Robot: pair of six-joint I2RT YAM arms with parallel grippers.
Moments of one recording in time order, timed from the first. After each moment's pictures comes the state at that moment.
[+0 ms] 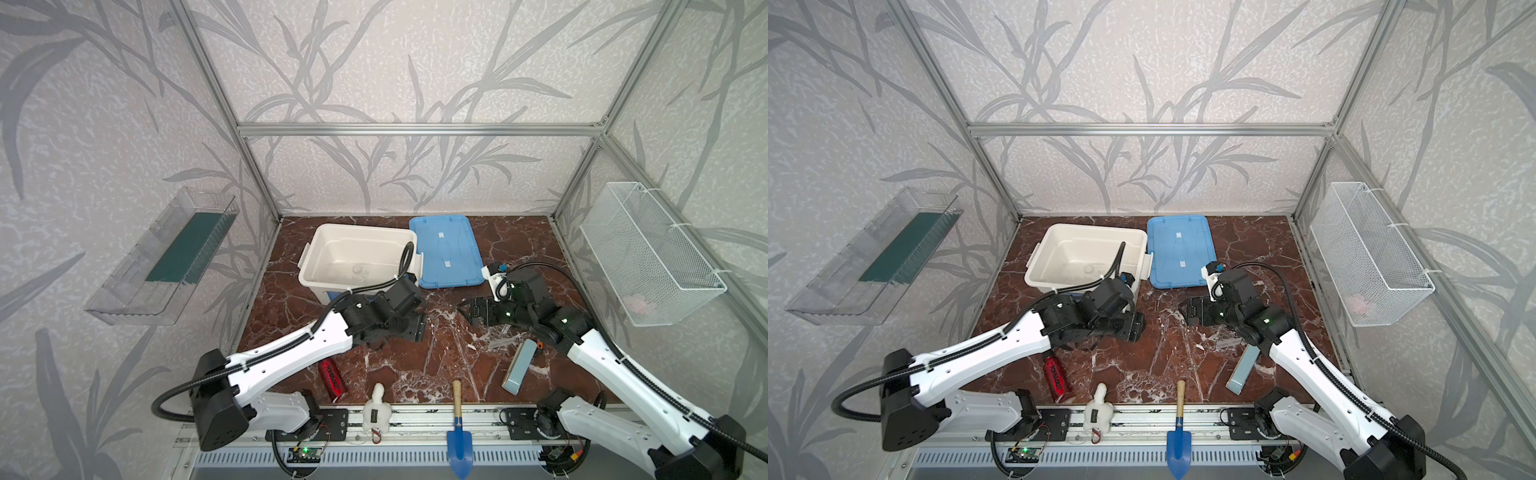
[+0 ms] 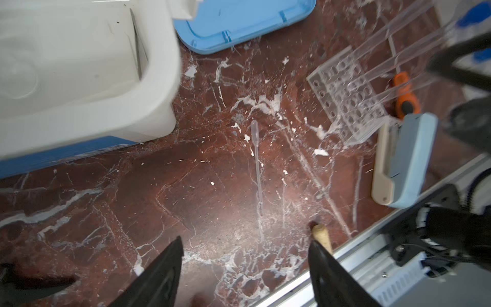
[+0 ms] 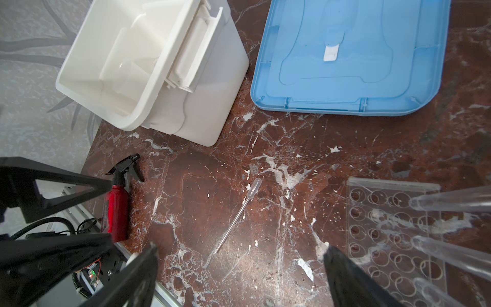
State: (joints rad) left arm -0.99 1.34 1.12 -0.81 -0.13 -0.62; right arm 0.52 0.96 0.82 -0.58 -0.22 0.44
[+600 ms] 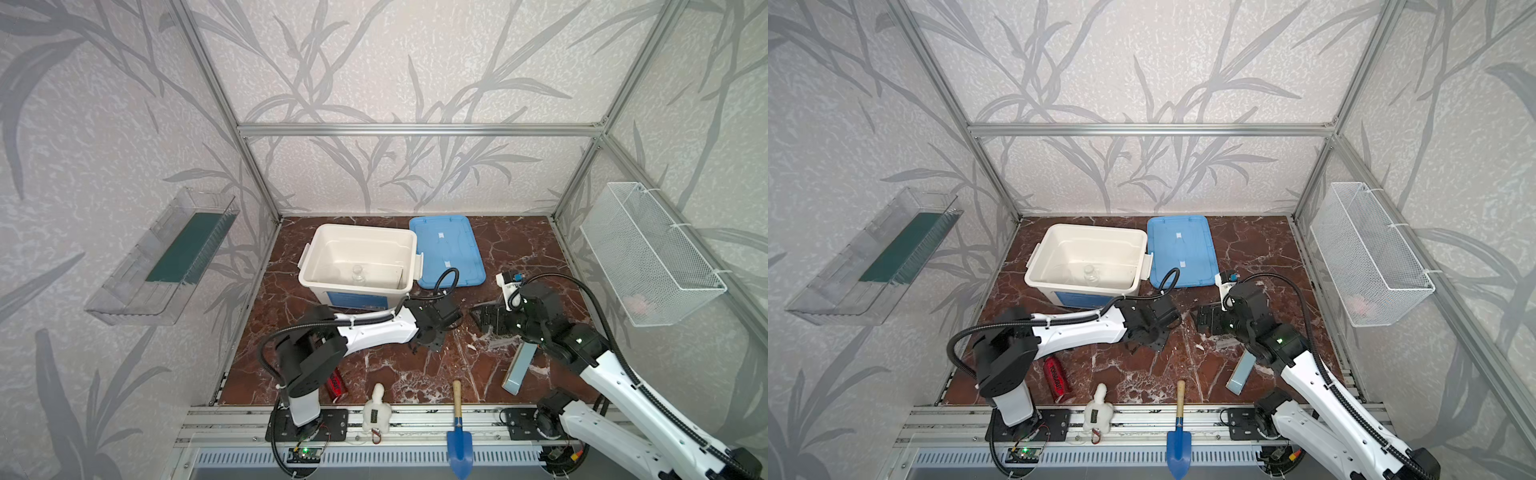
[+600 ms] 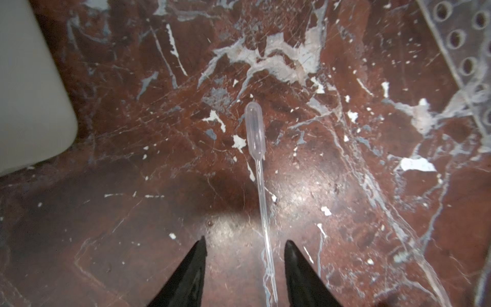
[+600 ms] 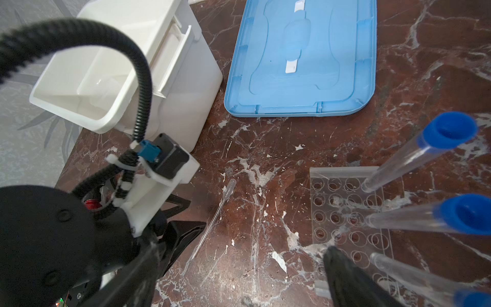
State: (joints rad) left arm -1.04 1.83 1.22 -0.67 -0.18 -0.62; right arm 0.51 0.81 0.71 -0.59 -0.12 0.45
